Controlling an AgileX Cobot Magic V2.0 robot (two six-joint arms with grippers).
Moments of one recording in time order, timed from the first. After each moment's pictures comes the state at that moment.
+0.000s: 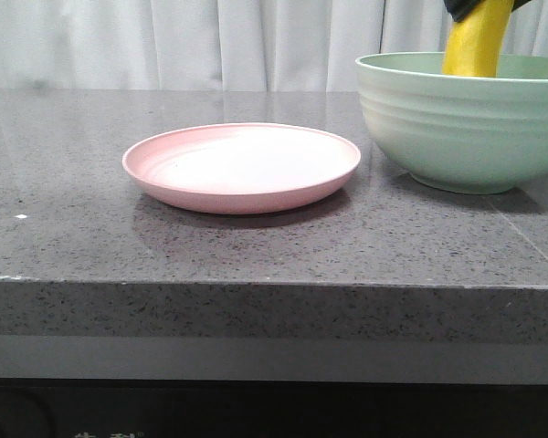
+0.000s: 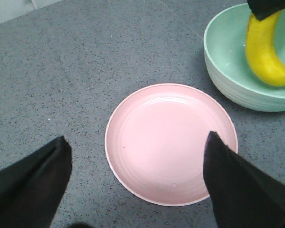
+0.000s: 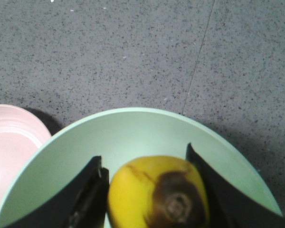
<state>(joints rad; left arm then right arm) -0.69 1.19 -1.36 0.18 0.84 -0.11 0.06 1.59 -1.47 0.38 0.77 -0.23</state>
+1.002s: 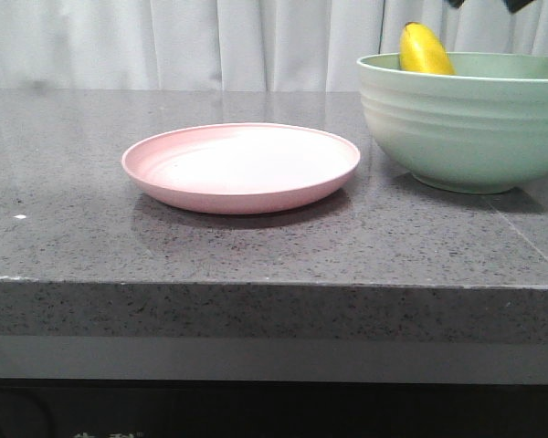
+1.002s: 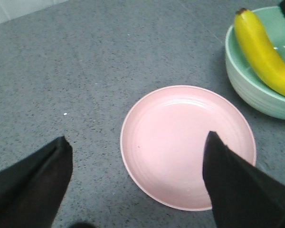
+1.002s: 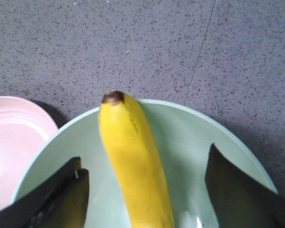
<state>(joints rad) -0.65 1.19 -1.36 0.23 0.84 -0.18 0.06 1.56 -1.51 0.34 0.85 -0.20</state>
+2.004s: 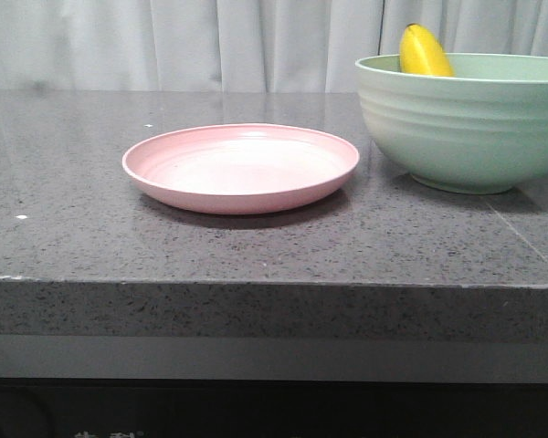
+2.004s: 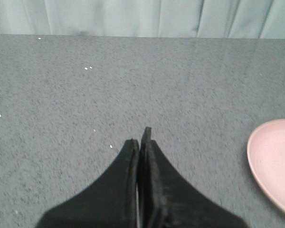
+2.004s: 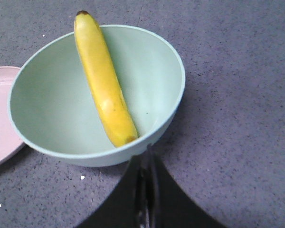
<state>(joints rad) -0.21 0.69 -0.69 0.32 0.40 -0.35 0.01 0.69 -0.72 0.19 0.59 -0.06</state>
